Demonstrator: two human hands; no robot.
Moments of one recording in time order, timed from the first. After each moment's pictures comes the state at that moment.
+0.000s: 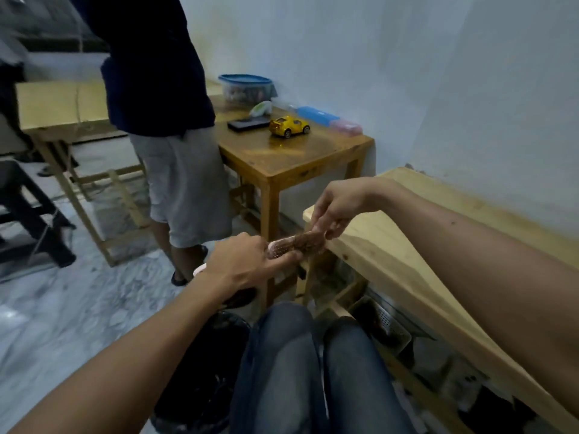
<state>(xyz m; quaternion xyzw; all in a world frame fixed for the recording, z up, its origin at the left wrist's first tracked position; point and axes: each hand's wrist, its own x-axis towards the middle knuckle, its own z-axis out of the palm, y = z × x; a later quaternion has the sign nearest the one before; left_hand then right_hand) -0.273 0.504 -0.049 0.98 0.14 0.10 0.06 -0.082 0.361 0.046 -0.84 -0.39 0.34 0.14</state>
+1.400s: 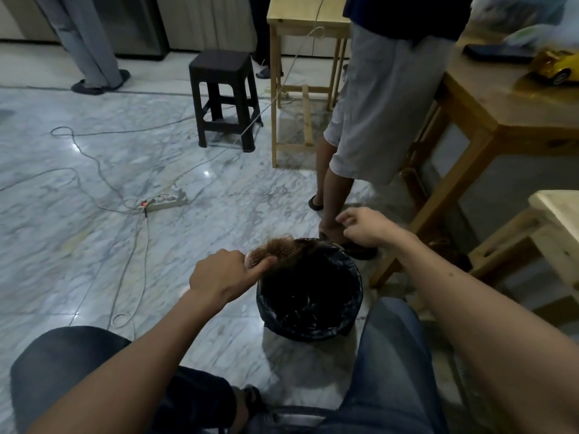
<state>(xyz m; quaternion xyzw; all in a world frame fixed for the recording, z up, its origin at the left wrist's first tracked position) -0.515 0.541 -0.211 0.81 0.58 0.02 0.09 -0.209 0.545 -0.180 -0.78 -0.56 0.28 0.06</state>
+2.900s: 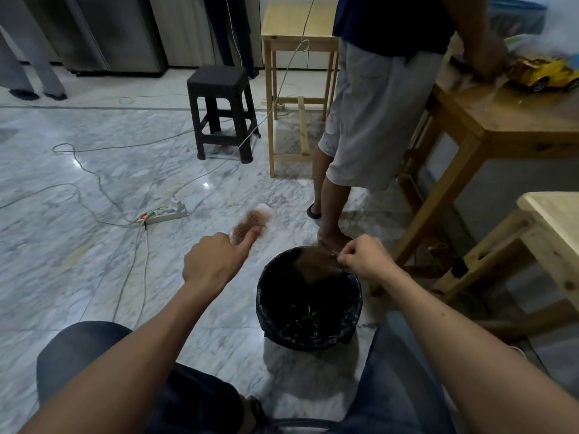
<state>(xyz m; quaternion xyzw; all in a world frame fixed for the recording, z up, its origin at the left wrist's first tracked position) -0.509 0.563 -0.184 0.73 0.67 0.11 0.12 -0.223 0.506 -0.216 -0.82 -0.49 0.27 0.14</state>
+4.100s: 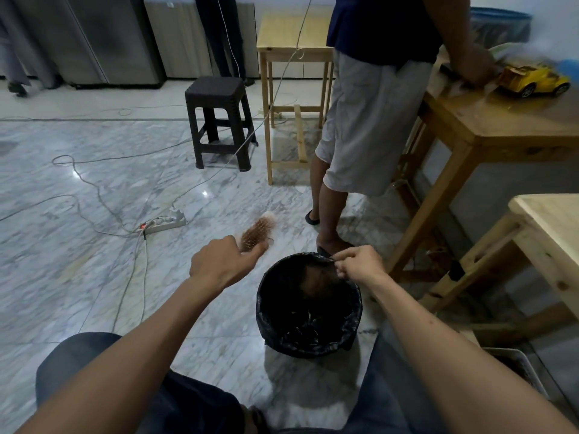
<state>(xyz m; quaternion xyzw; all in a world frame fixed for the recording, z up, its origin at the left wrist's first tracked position) -0.499 0.571 -0.179 0.76 0.64 0.06 0.12 -0.233 0.504 -0.231 -0.81 -0.31 0.38 0.32</state>
